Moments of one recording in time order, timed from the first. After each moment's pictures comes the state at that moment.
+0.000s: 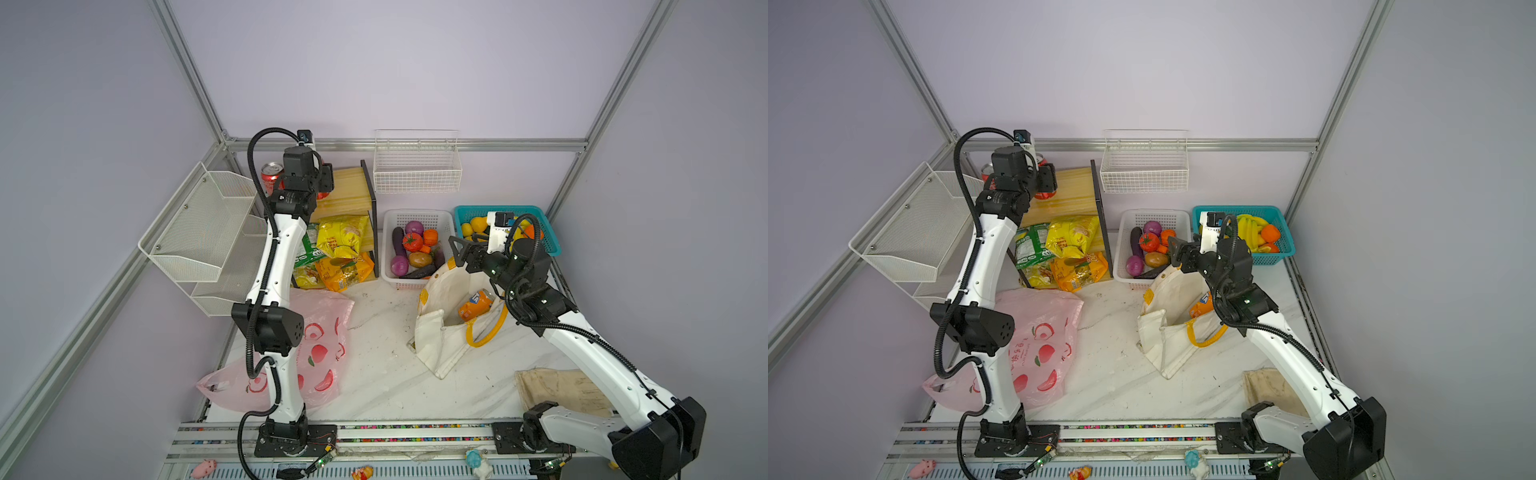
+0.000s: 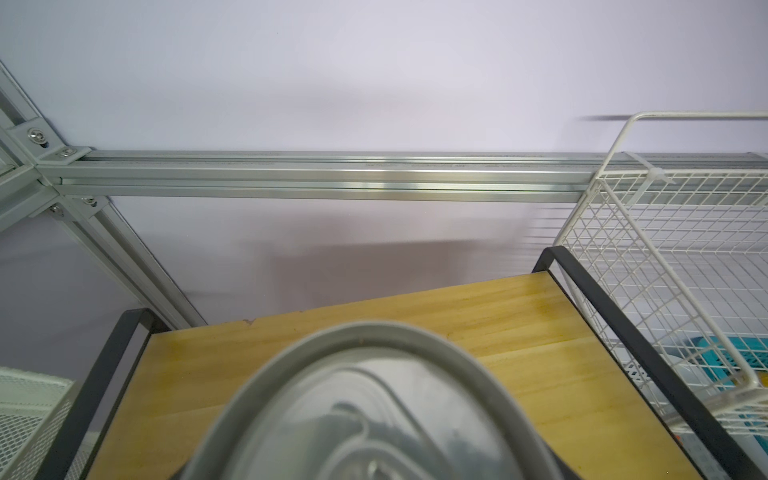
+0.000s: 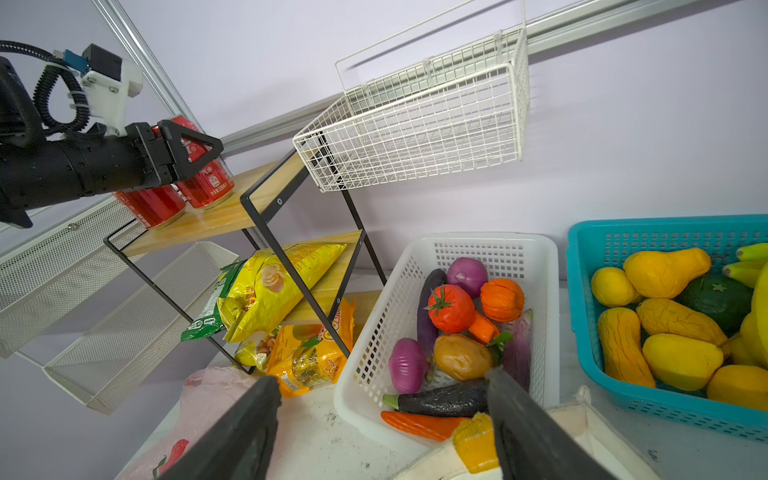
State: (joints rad) left arm -0.11 2.04 2.43 -0.63 -0.19 -0.03; right arm 0.45 1.18 1.09 0.00 -0.08 0.35
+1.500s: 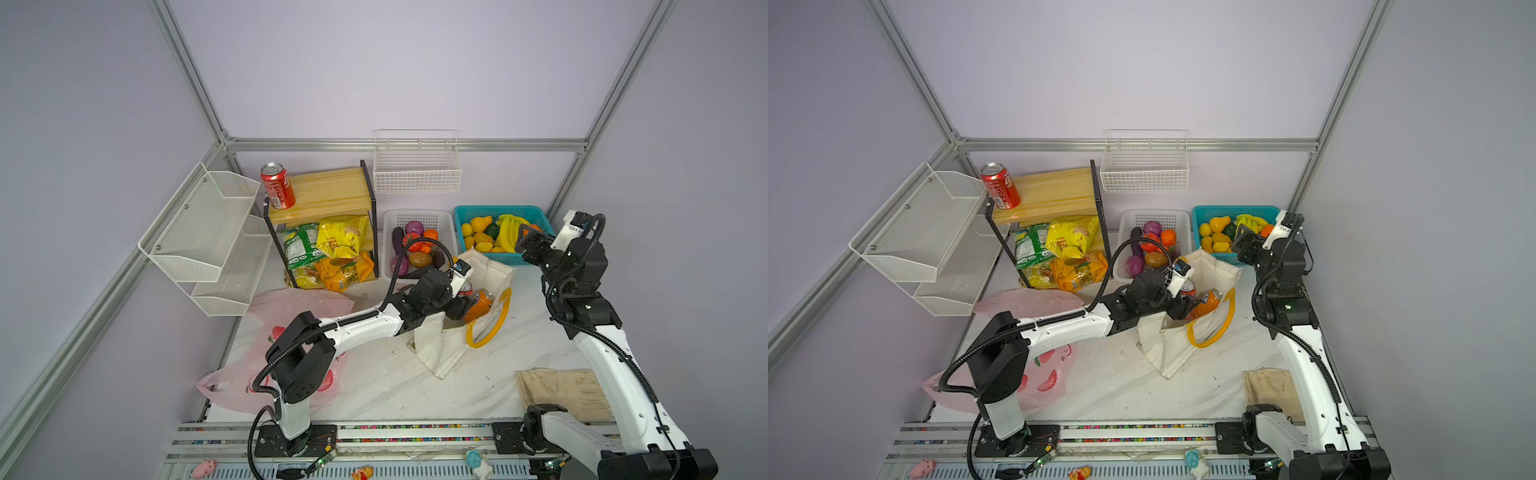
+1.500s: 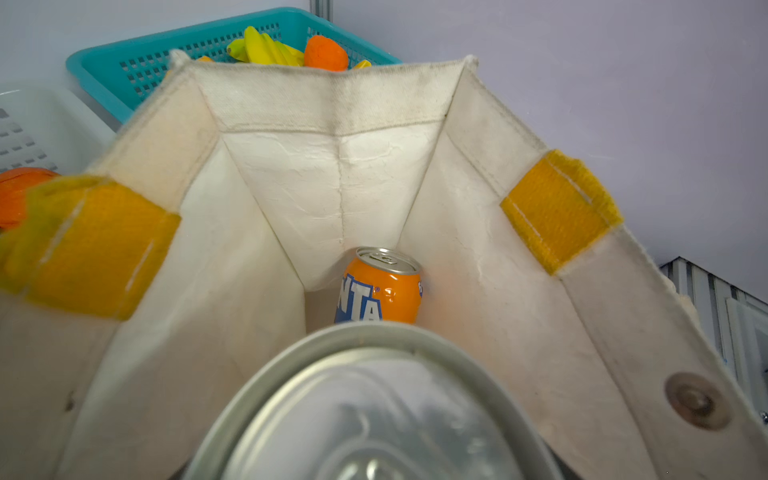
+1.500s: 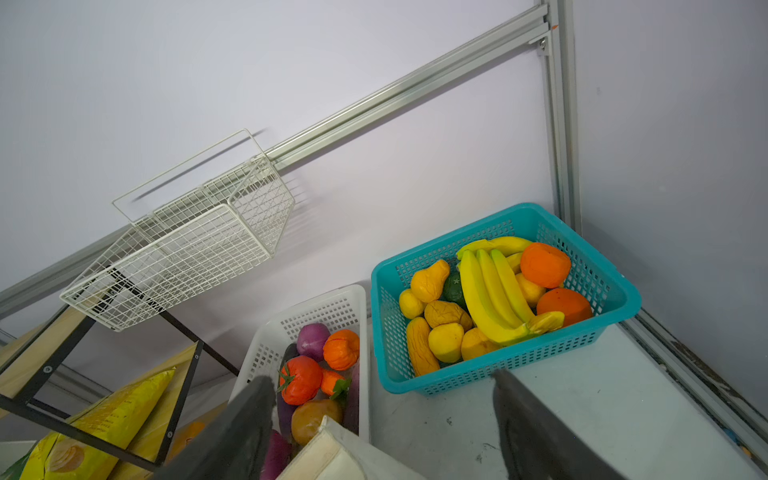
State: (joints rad) left arm -0.91 1.84 1.36 0.05 0.07 -0.09; right arm 0.07 1.05 1.07 -0.13 0.06 0.45
